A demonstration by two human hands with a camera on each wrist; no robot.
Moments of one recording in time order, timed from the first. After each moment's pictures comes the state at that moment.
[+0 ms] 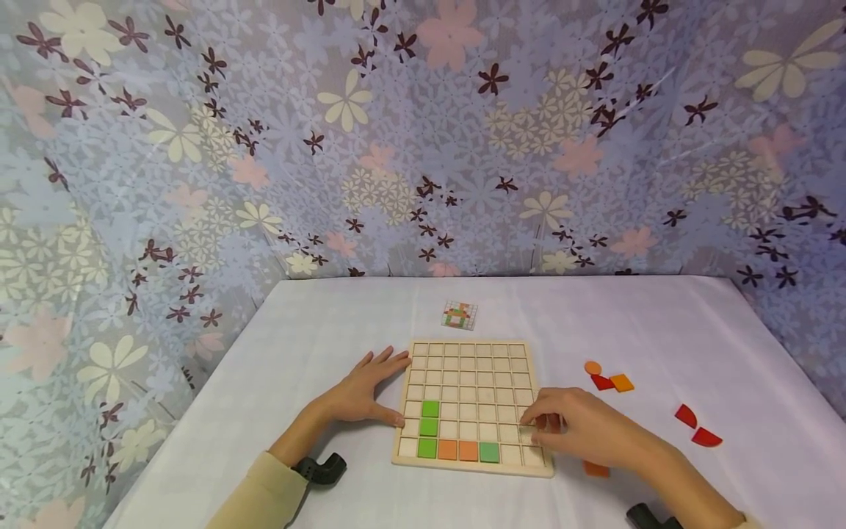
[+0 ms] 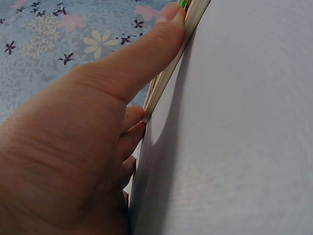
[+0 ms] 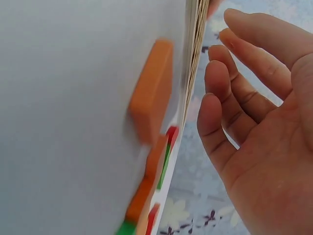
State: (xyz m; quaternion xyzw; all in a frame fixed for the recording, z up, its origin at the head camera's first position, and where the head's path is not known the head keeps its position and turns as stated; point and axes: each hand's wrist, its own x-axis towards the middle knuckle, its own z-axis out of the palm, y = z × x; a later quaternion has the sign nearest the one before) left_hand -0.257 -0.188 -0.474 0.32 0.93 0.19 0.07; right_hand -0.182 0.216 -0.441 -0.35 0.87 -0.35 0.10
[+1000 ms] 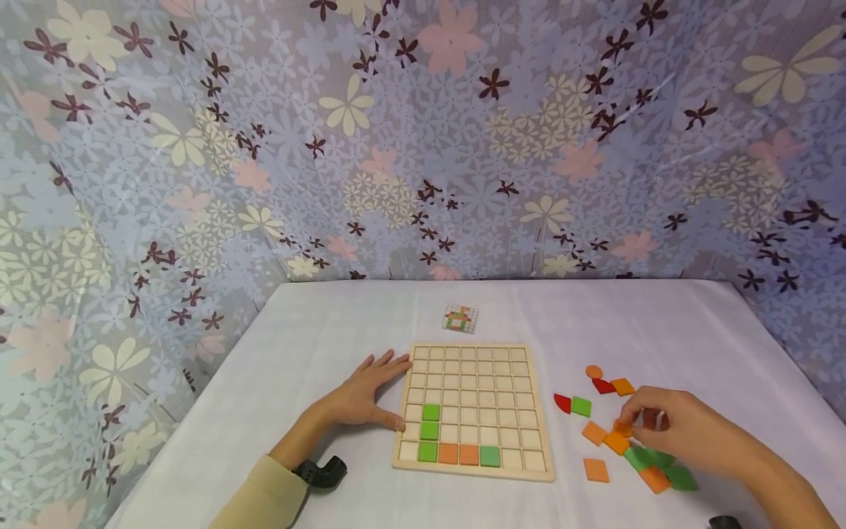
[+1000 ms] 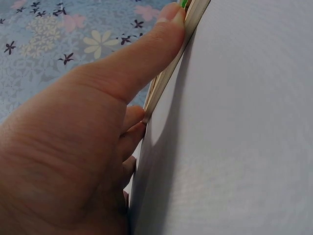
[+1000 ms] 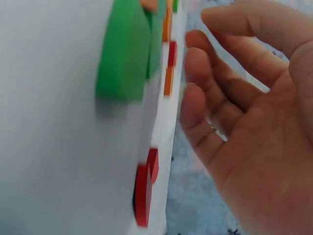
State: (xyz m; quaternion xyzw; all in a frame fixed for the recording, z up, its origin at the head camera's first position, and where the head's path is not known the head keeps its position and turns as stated) left_hand -0.256 -0.187 -0.470 0.32 0.92 0.19 0.08; right_hand -0.175 0.323 -0.447 -0.23 0.91 -0.34 0.09
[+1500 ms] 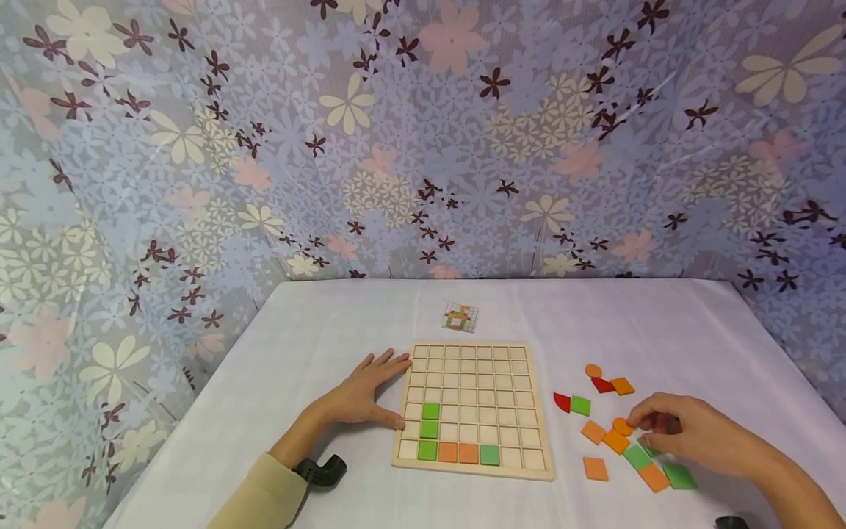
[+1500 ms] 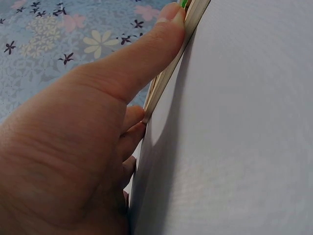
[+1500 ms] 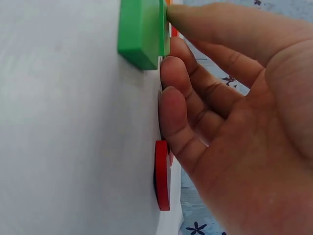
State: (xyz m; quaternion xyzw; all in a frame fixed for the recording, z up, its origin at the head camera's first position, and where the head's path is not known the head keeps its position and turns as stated) left_hand -0.255 -0.187 -0.469 0.33 0.92 0.19 0.07; right_hand -0.180 0.345 -0.459 -0.19 0.90 -0.36 0.17
